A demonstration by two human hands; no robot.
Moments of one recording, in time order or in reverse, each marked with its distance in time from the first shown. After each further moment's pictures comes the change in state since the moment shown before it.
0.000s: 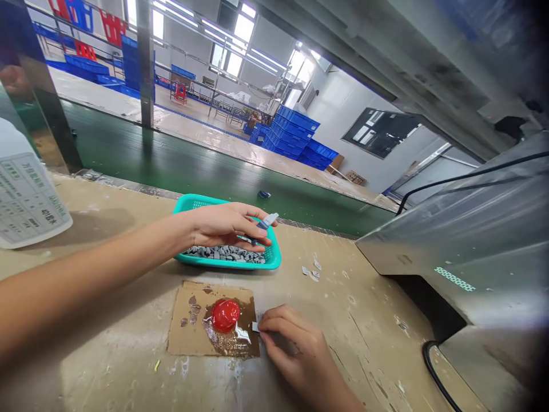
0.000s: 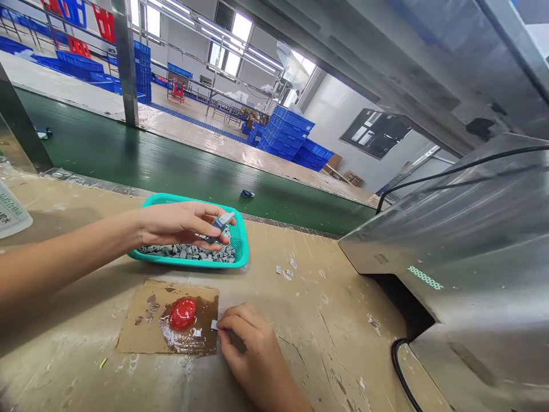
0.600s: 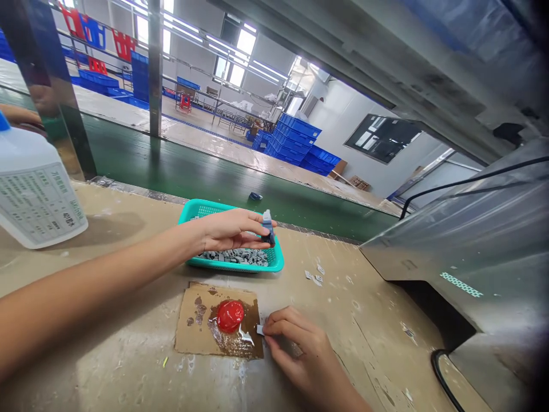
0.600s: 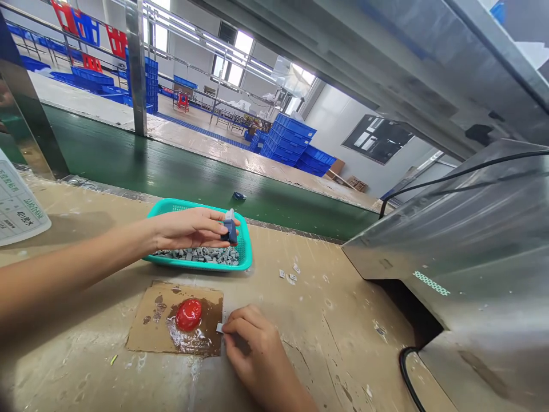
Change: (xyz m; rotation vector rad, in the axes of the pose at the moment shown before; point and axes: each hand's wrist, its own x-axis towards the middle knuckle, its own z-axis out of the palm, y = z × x) left_hand 0.002 -0.002 0.009 -0.118 0.128 0.016; right_hand 0.002 0.001 -0.004 -0.027 -0.014 -0.062
